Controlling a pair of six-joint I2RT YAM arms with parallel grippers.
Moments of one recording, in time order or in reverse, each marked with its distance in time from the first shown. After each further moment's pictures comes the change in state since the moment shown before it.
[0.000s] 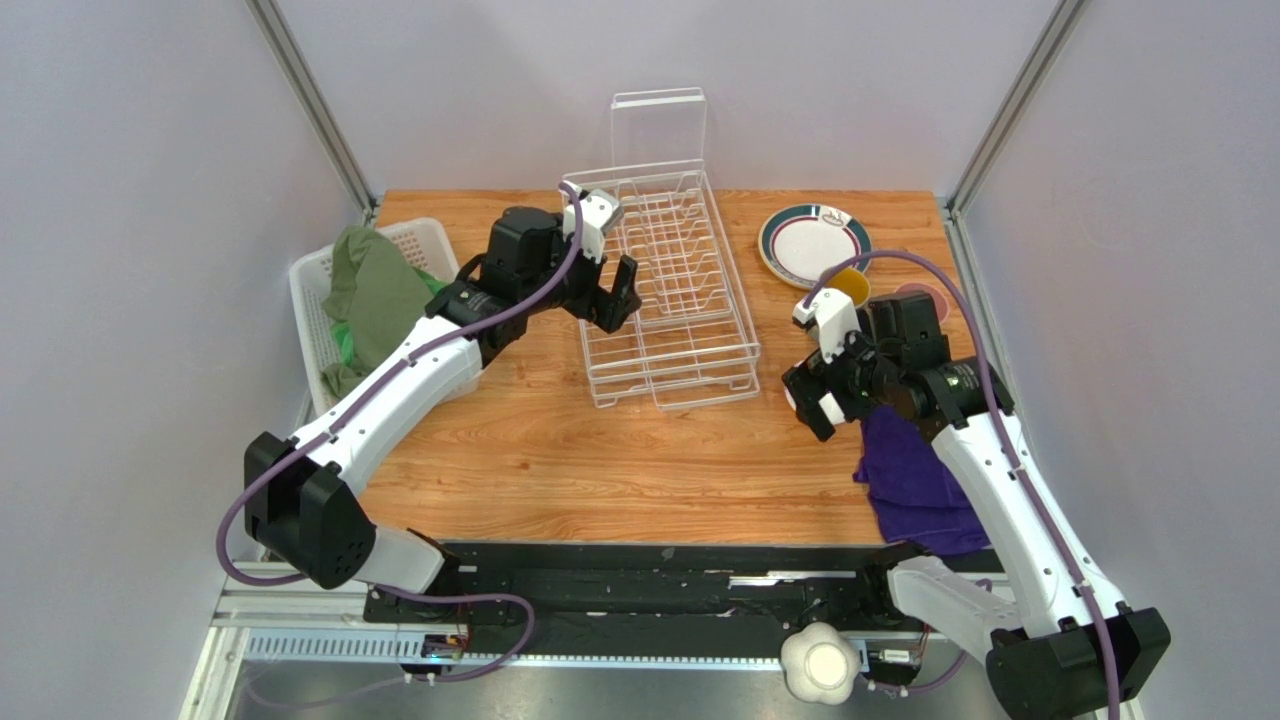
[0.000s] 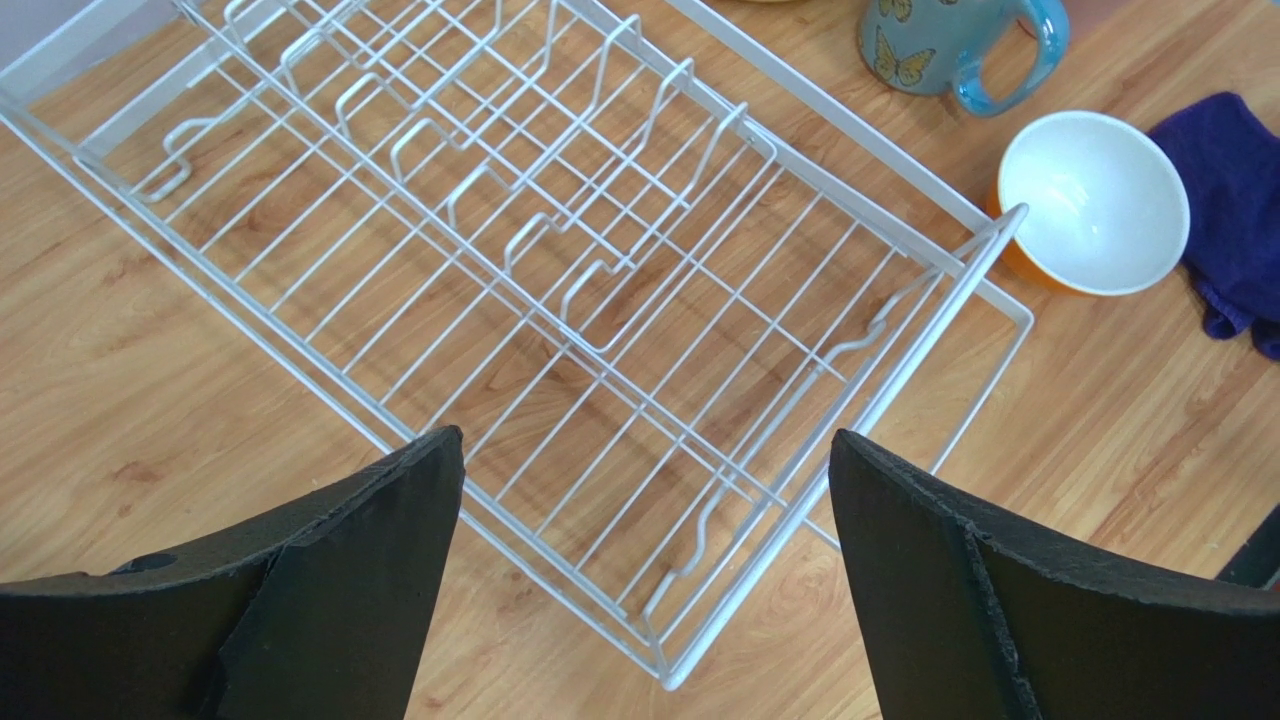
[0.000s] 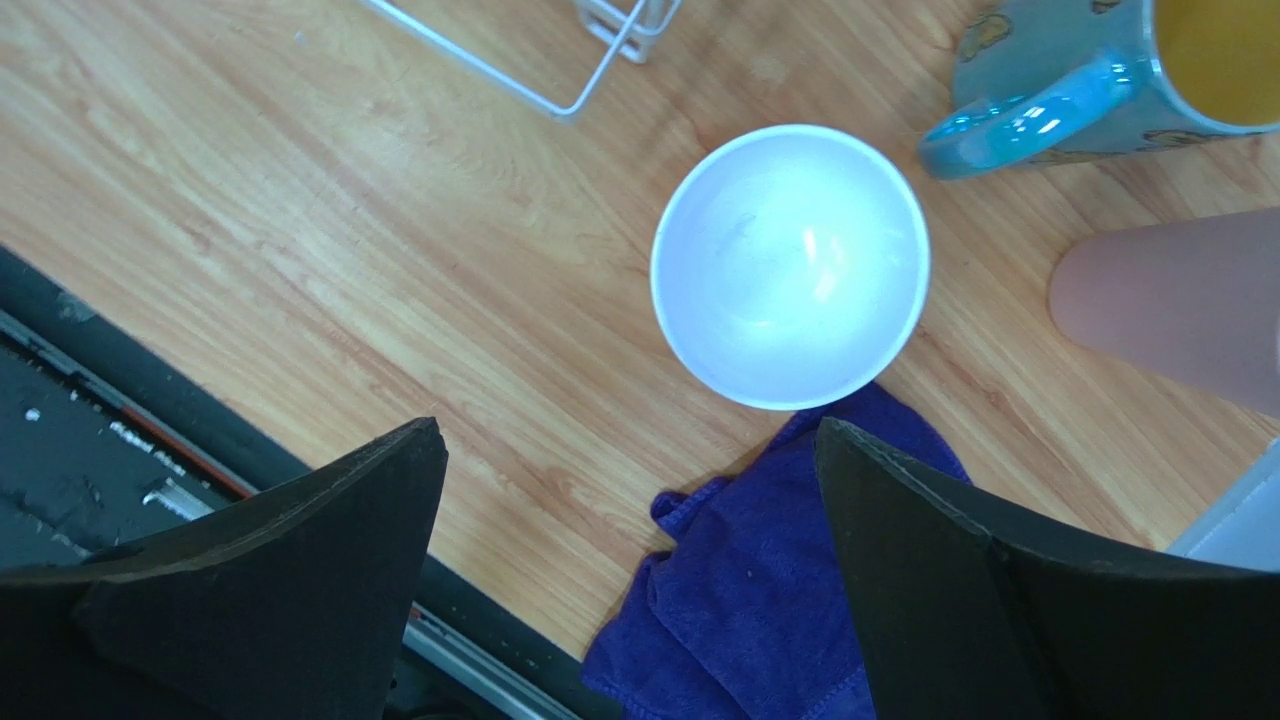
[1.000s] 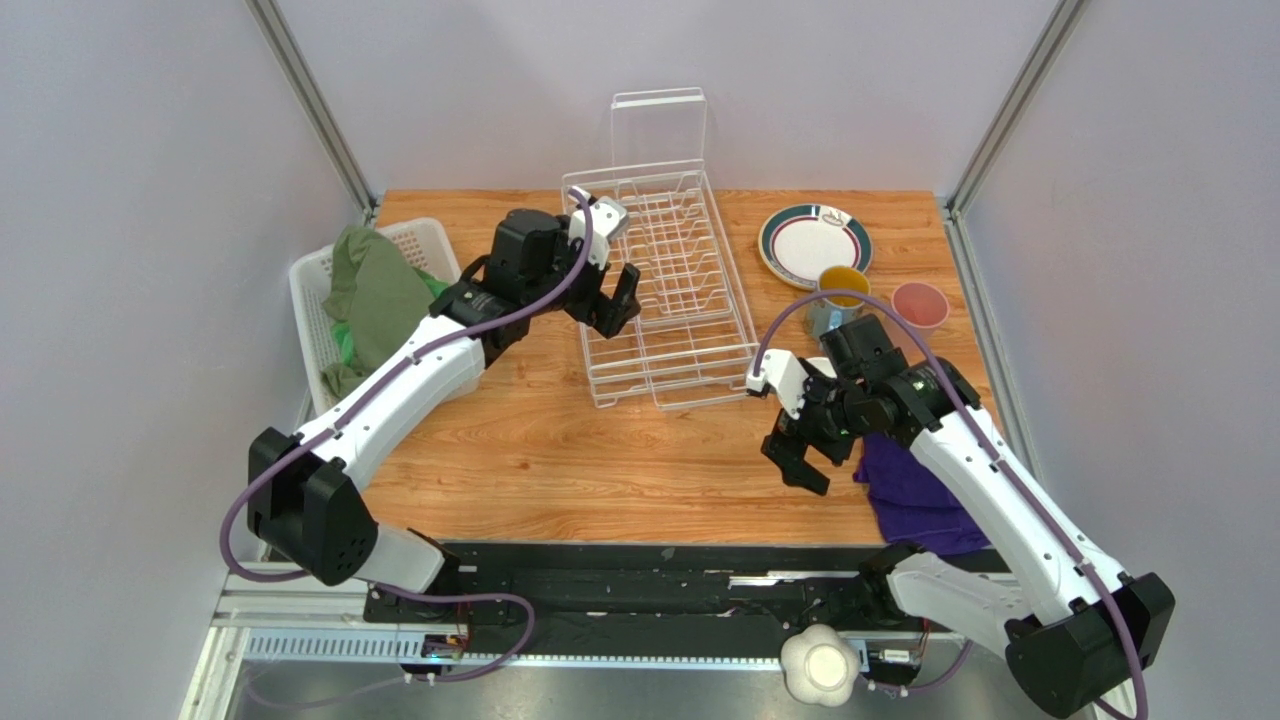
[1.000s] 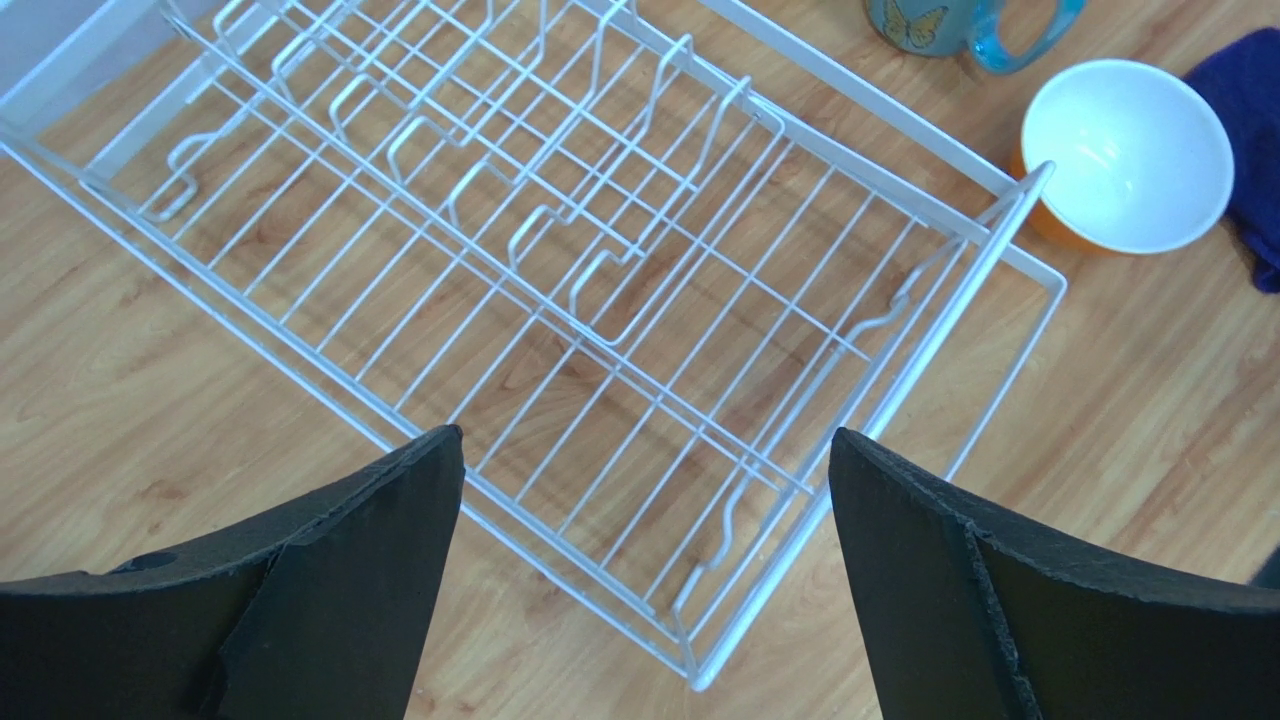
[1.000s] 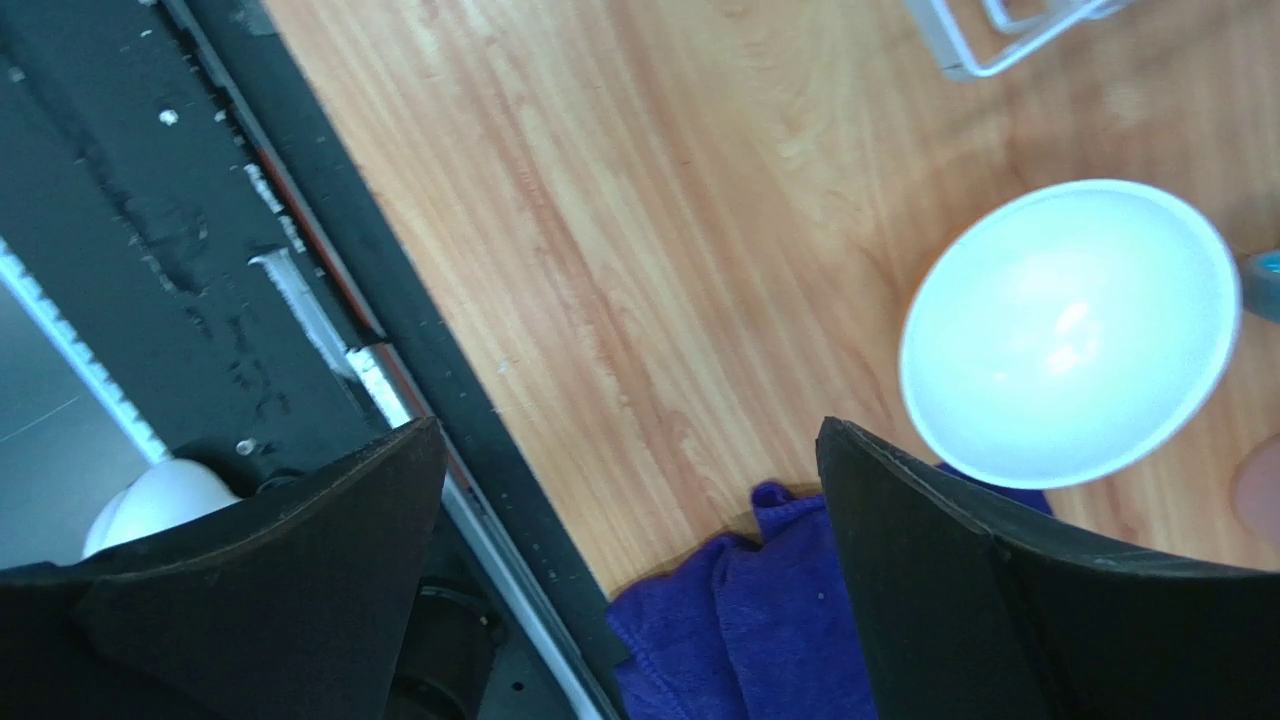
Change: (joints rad) left arm 0.000 0.015 -0.002 -0.016 0.027 0.075; right arm 0.188 0.035 -0.030 -0.211 -0.143 -0.223
